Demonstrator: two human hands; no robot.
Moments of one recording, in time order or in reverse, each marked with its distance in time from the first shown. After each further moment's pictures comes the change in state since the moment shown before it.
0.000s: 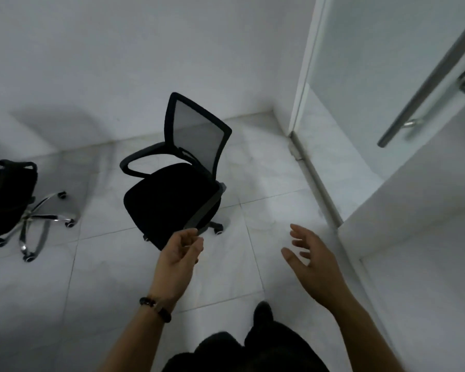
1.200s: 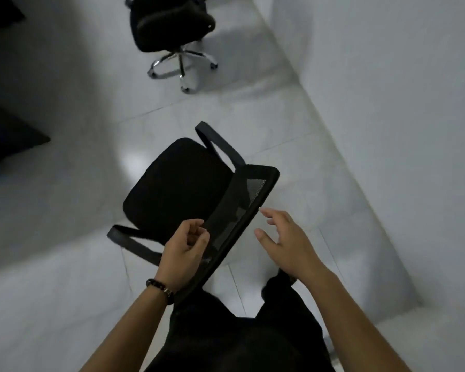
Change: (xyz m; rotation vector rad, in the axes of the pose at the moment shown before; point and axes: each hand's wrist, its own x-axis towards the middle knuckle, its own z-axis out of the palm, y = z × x) left_hand 0.637 0.140 0.118 -0.297 1.069 -0.669; right_hand 0.889 -0.159 0.195 -0.526 -1.474 -0.645
